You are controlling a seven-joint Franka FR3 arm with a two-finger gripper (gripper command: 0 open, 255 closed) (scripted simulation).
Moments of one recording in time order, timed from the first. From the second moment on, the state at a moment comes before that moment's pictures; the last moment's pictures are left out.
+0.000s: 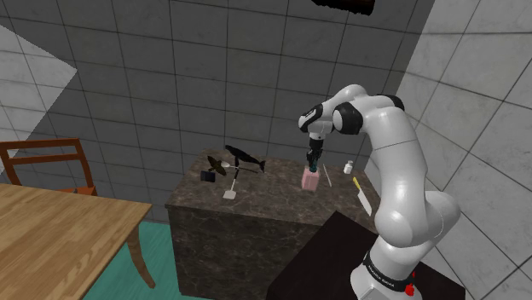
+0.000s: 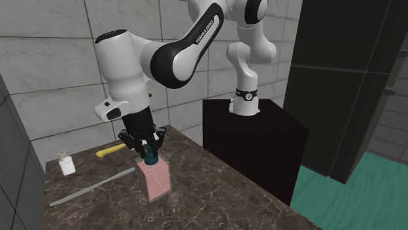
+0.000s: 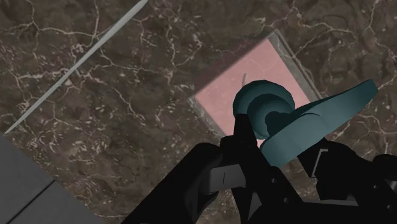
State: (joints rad) arm -0.39 0.76 -0.38 -1.54 0.27 2.08 -0.80
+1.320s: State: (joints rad) arm -0.38 0.67 -0.40 -1.52 0.24 1.99 -0.78
